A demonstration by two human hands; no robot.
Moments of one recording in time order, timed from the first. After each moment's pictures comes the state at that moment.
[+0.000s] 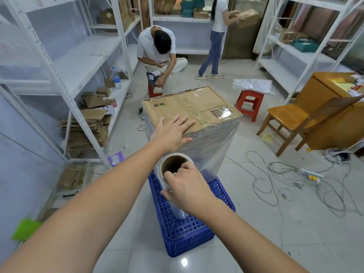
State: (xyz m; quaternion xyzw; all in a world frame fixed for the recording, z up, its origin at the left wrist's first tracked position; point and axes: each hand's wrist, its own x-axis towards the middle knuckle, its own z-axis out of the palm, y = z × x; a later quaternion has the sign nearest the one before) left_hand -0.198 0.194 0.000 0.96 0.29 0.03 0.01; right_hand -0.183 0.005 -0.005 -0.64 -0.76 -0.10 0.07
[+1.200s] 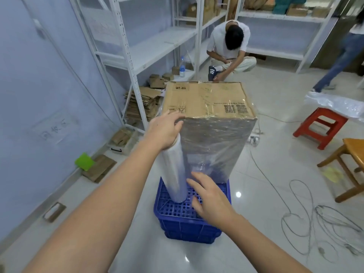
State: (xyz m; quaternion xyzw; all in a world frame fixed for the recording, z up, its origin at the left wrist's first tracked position) left_hand -0.192 0.081 0.014 0.78 0.58 0.16 0.13; right_hand -0.013 -0.088 -0.117 -0.51 -0.82 0.11 0.23
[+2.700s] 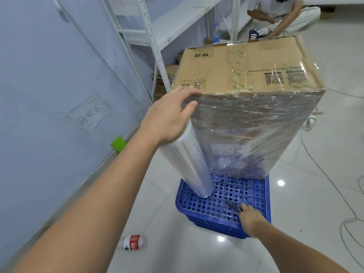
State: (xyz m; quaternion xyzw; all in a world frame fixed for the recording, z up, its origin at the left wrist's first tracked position) left_hand -0.193 0.086 0.006 0.77 0.58 0.21 0.13; right_hand 0.057 -0.023 -0.385 -0.60 -0.68 0.32 -0.27
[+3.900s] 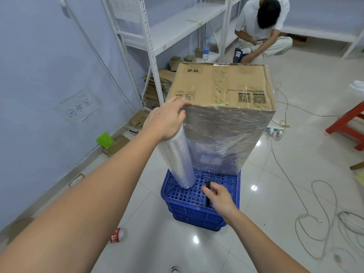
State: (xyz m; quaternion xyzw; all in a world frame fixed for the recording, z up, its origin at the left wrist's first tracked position) left_hand -0.193 0.057 0.013 0.77 0.61 0.15 0.14; right_hand 0.012 -0.084 -0.179 -0.63 -0.47 0.55 0.27
